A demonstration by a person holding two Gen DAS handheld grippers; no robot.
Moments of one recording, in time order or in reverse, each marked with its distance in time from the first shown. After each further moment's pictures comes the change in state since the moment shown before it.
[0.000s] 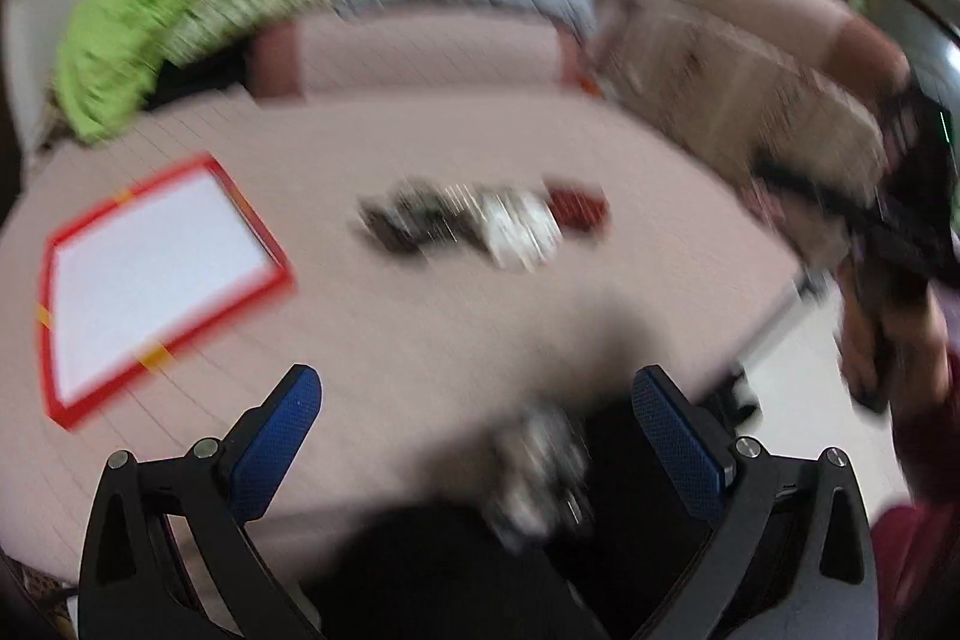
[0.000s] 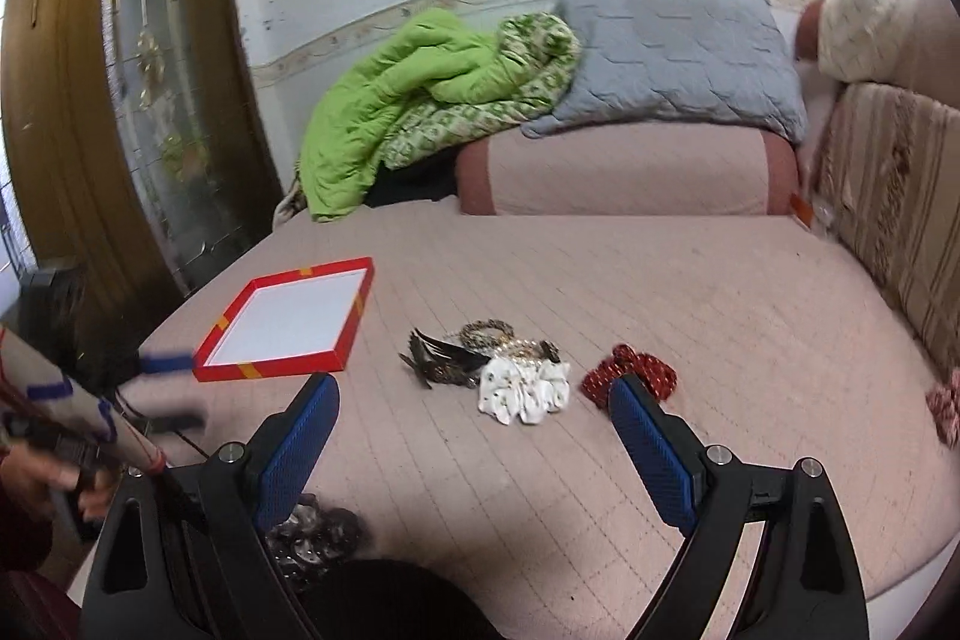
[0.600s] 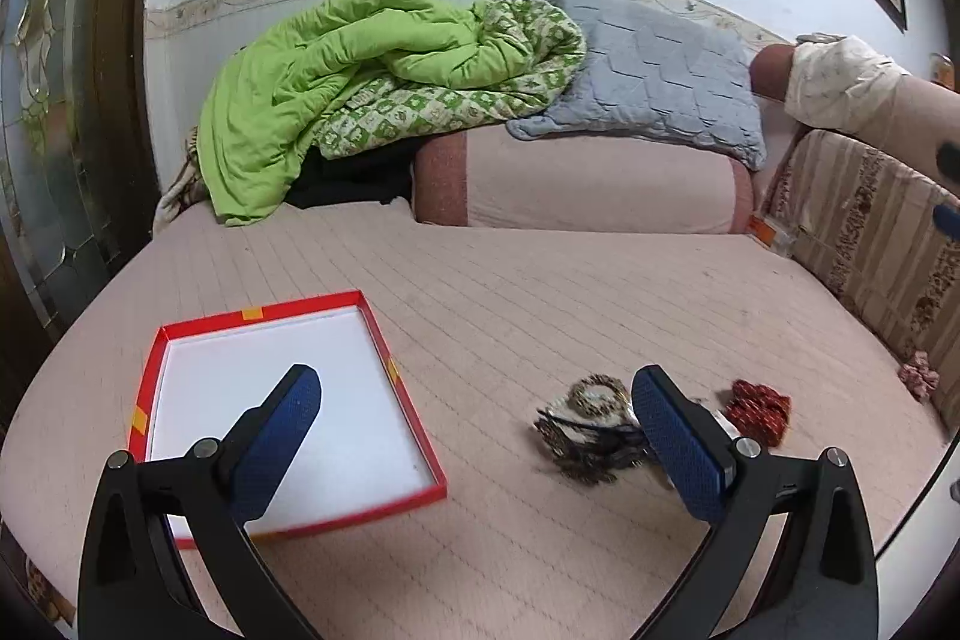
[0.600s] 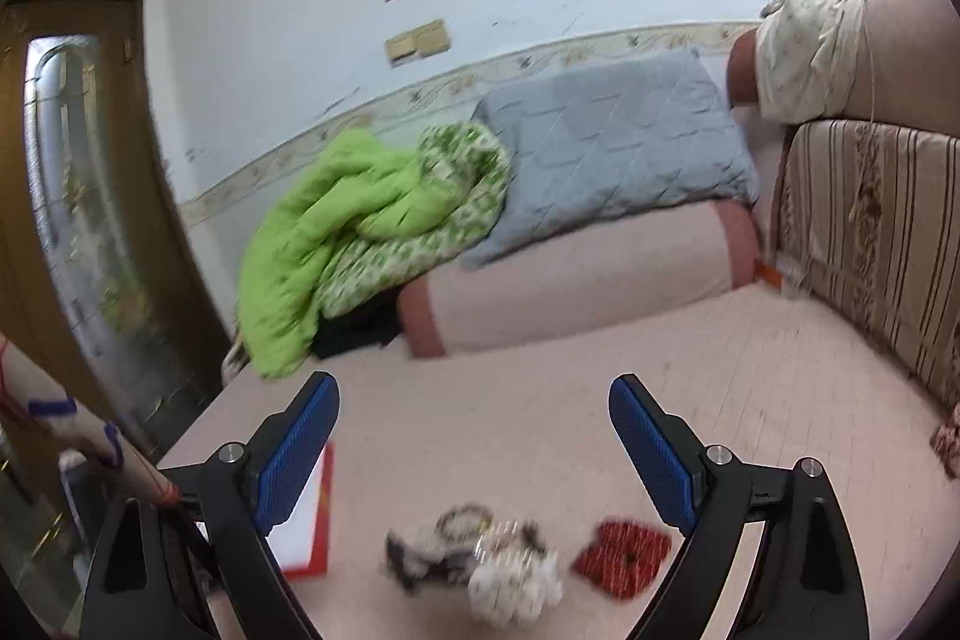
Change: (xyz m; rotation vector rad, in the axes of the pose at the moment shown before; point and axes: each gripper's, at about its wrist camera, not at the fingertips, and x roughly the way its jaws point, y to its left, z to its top) left arm 0.026 0.069 0.110 -0.140 -0.312 0.432; right arm 0.023 -0.013 0.113 0.163 -0.222 -0.091
